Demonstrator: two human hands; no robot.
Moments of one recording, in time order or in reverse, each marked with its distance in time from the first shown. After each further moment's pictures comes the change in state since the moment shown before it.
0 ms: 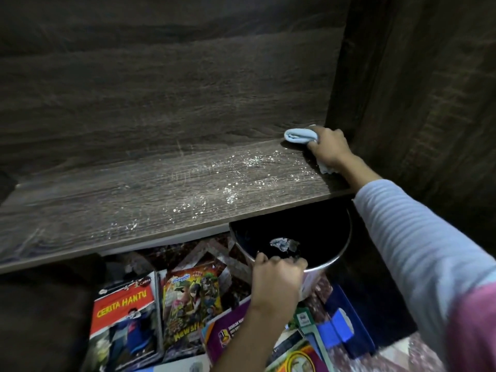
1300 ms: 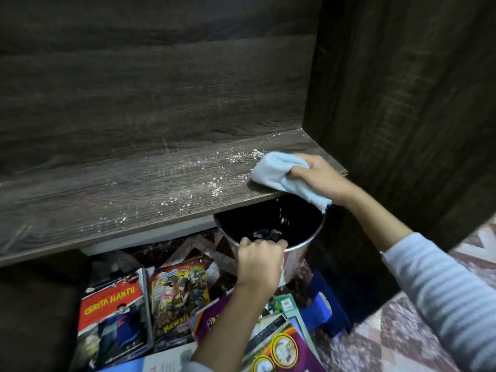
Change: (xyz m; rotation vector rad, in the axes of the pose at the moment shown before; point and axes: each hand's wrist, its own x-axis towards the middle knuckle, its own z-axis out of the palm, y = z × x) left_hand 0.003 0.010 -0.018 0.023 0.005 -0.041; right_hand -0.120 -0.013 -0.029 0.723 -0.203 -0.229
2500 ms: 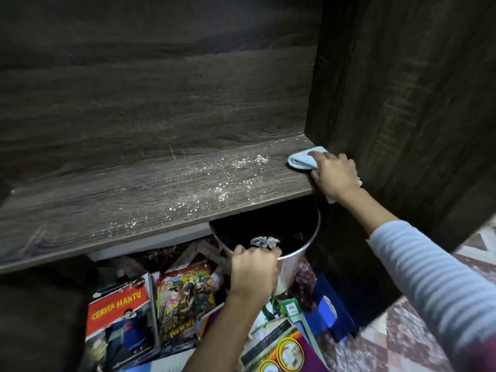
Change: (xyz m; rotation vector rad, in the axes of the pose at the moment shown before) left_hand -0.012 -0.020 -0.013 0.005 -0.005 0.041; right_hand 0.023 0.040 -0.020 -1.105 0.251 0.239
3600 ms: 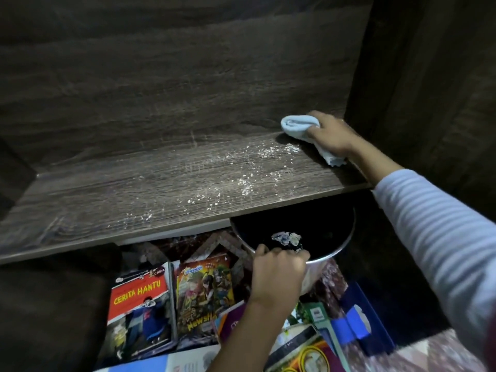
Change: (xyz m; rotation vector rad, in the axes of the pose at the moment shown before) left_hand 0.003 -0.006 0.016 -0.039 -0.054 -0.055; right_hand 0.079 -0.054 -0.003 0.548 -0.129 -0.178
